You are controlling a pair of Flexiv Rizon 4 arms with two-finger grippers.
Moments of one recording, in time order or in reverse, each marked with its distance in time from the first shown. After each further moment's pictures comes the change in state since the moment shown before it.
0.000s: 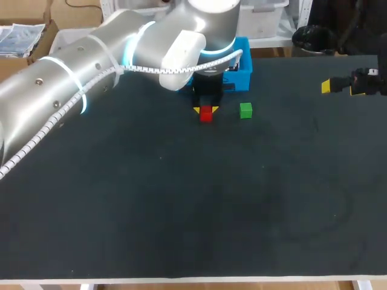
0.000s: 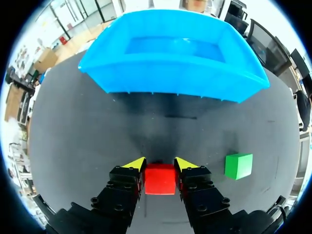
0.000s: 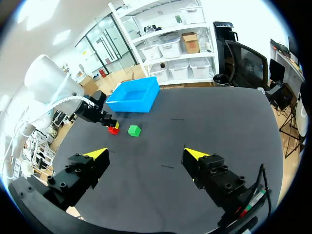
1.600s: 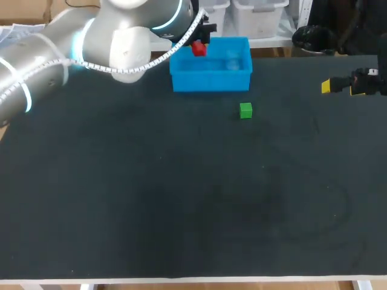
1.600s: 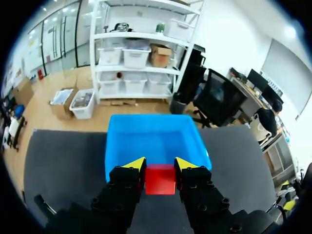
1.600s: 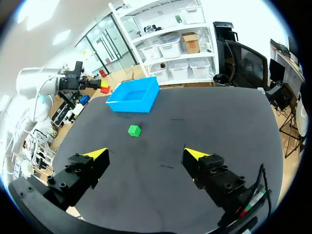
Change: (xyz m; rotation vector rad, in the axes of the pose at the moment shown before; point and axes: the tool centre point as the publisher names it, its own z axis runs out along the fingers) left arm -0.133 0.014 -0.108 0.315 -0.473 0.126; right arm 0.000 0.000 0.000 0.000 0.000 0.000
